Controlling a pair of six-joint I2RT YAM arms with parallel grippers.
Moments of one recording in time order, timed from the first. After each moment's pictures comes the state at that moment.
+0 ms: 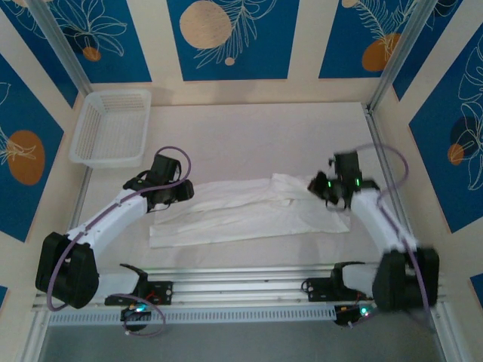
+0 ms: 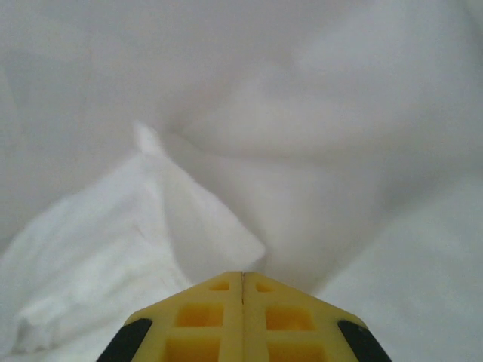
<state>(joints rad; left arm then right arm) -0.40 1.28 0.85 -0.57 -0.01 -0.54 0.06 1.04 0.64 -0.55 -0.28 0.68</state>
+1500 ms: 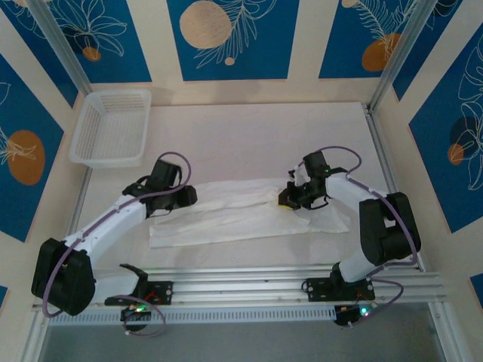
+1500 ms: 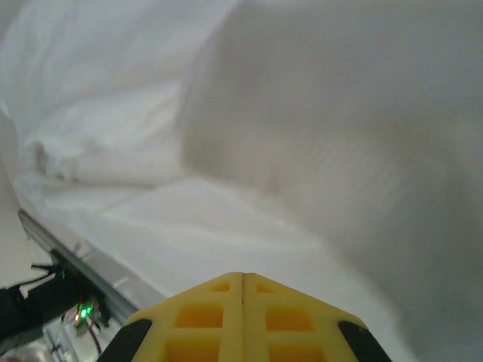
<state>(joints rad) -0.43 1.23 0.79 -0.56 0.09 -0.58 0.24 1.53 0.85 -0.60 -0.66 0.42</state>
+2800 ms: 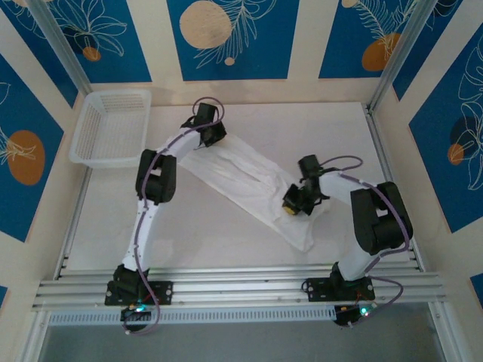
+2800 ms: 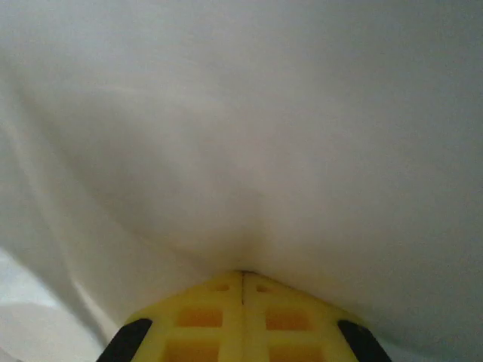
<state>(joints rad) -0.34 2.62 2.24 -0.41 0.13 -0.75 0.32 1.64 0.86 -0.60 -0.39 0.84</state>
